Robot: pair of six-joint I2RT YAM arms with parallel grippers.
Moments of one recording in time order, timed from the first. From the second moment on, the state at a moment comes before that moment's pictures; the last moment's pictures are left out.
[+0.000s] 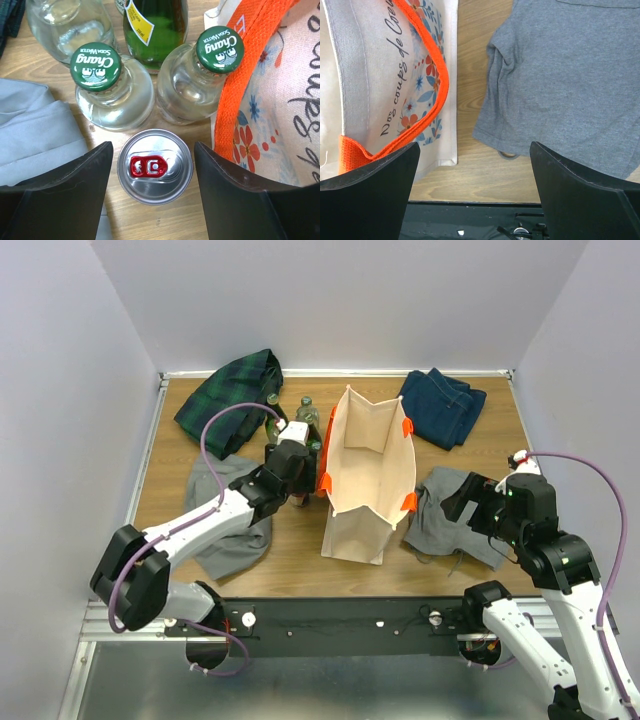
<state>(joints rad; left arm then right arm) -0.71 1.34 0.87 -0.17 -0.37 -0.37 0.27 0.59 0.93 -0.99 0.08 0.54</state>
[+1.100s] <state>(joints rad) -0.64 1.17 1.22 -0.49 -0.27 -0.30 0.27 0.60 0.93 -0.99 0.08 0.54</state>
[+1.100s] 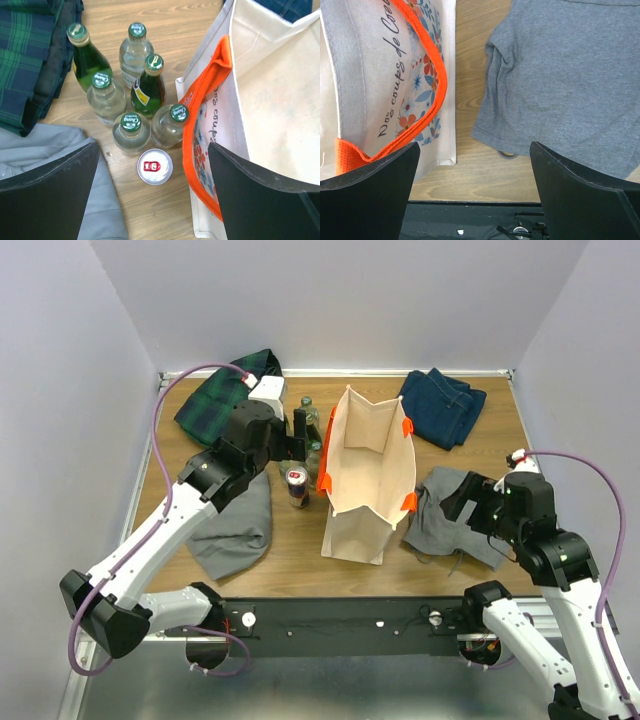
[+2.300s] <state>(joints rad) -0.11 1.05 1.14 -0.40 0.19 -0.34 0.27 0.95 0.89 -0.54 0.52 0.34</state>
